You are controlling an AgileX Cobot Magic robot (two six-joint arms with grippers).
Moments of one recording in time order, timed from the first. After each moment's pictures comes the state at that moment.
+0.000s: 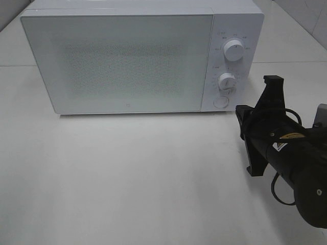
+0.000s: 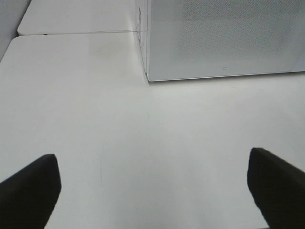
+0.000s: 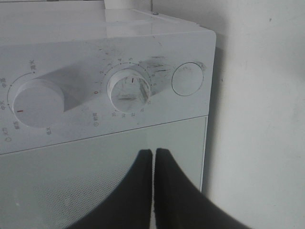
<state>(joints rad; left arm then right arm) 0.01 0.00 -0.50 -0.21 1.04 0.14 0.72 1.74 -0.34 0.69 -1.16 1.44</state>
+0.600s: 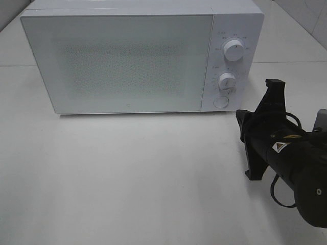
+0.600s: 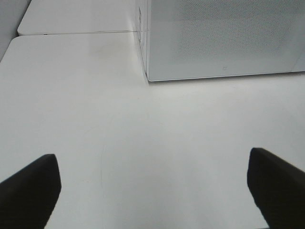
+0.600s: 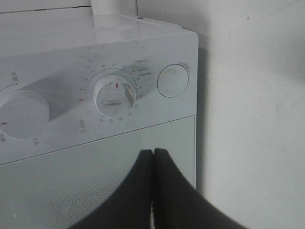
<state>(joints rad) 0.01 0.00 -0.50 -0.21 1.04 0.14 0.72 1.74 -0.34 0.70 -1.12 1.49</state>
